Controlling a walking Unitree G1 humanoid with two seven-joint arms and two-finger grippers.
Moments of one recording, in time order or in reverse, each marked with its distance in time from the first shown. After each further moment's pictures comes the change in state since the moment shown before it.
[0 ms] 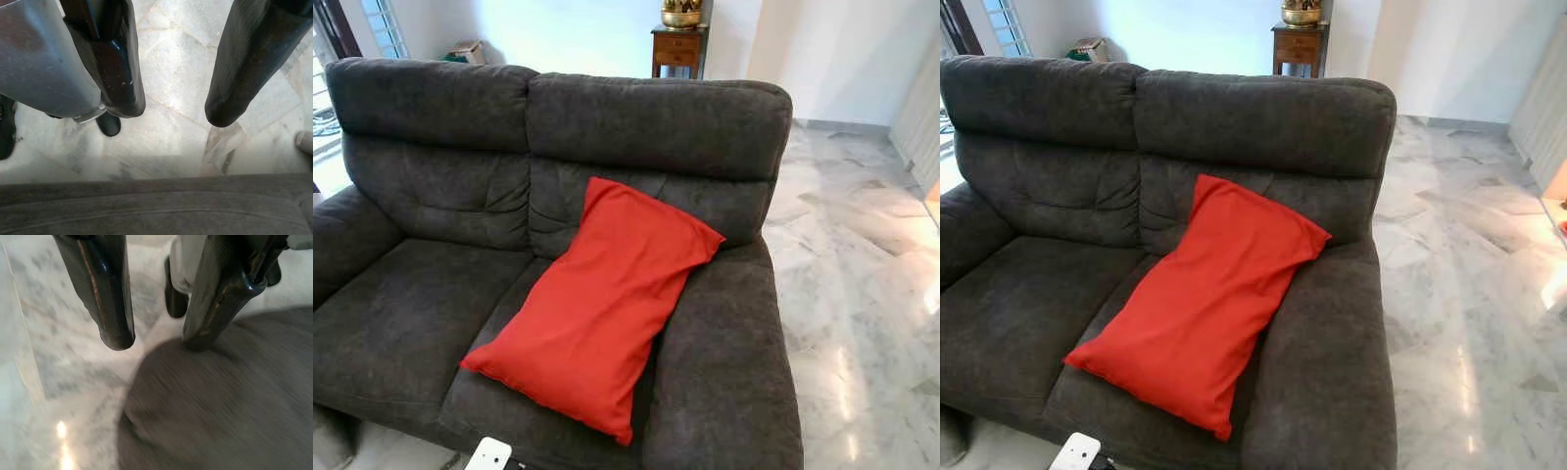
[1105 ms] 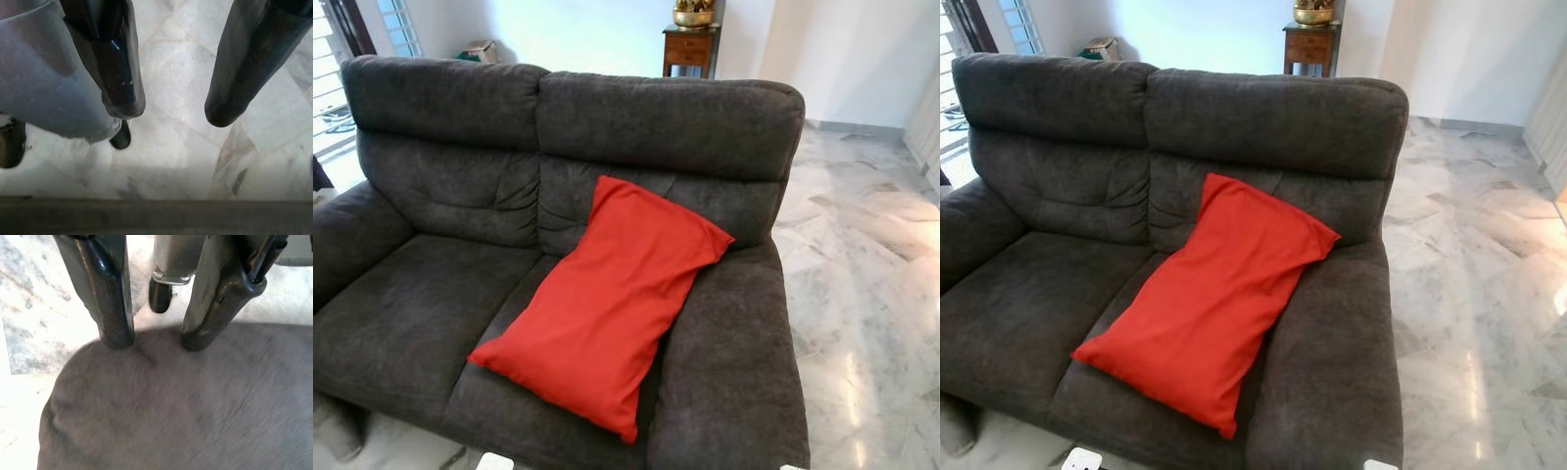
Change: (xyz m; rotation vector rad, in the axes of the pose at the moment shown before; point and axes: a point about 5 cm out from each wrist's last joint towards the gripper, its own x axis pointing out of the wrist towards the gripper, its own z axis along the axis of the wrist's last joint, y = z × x) left arm -0.001 -0.015 -0.014 -0.040 0.019 -0.015; right arm 0.002 0.019 0.010 -0.062 -0.041 0.116
